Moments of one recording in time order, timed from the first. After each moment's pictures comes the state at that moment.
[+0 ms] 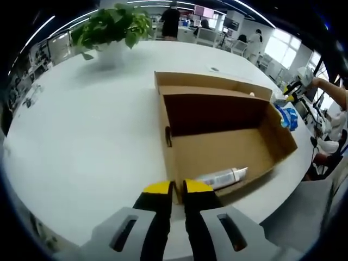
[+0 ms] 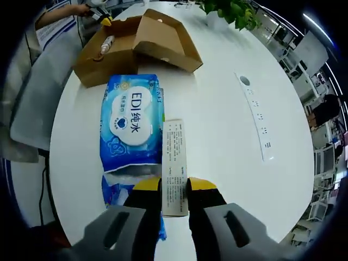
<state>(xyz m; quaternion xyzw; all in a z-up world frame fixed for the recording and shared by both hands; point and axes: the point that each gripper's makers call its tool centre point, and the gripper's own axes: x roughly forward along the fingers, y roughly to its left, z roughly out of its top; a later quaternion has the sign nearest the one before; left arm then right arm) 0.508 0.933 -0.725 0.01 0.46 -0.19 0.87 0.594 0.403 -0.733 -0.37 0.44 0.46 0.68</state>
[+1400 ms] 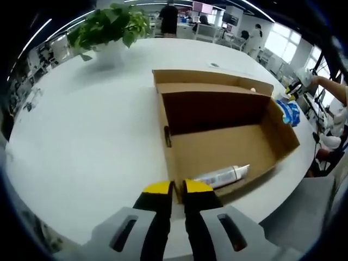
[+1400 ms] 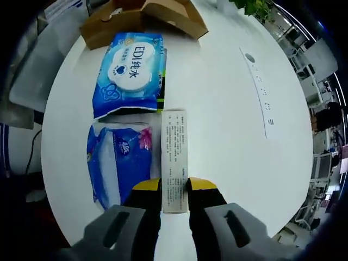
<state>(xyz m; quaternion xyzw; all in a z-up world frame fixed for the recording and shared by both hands) 0.507 0.933 -0.725 0.03 0.47 -0.19 0.86 0.586 0.343 -0.754 -0.44 0.46 0.46 0.63</state>
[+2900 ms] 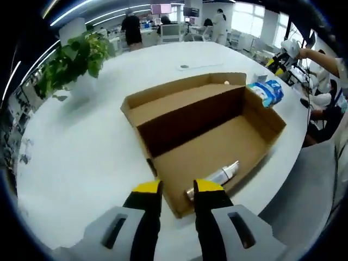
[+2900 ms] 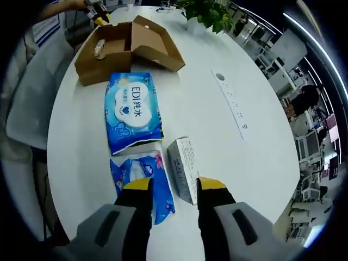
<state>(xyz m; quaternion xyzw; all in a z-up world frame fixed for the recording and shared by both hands) 0.519 0.907 -0.695 0.16 0.44 -0.31 0.83 0.554 0.375 -0.687 -0.36 0.40 0.38 0.76</state>
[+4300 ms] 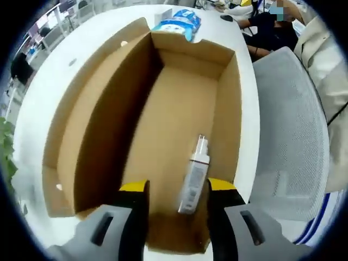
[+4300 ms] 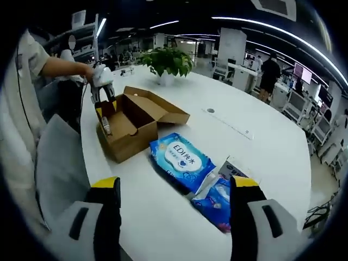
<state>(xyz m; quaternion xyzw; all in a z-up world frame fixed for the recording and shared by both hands) 0.506 0.848 -0.750 0.38 0.48 -0.57 0.55 0.436 0.470 -0.628 -0.12 0.31 0.30 0.89</state>
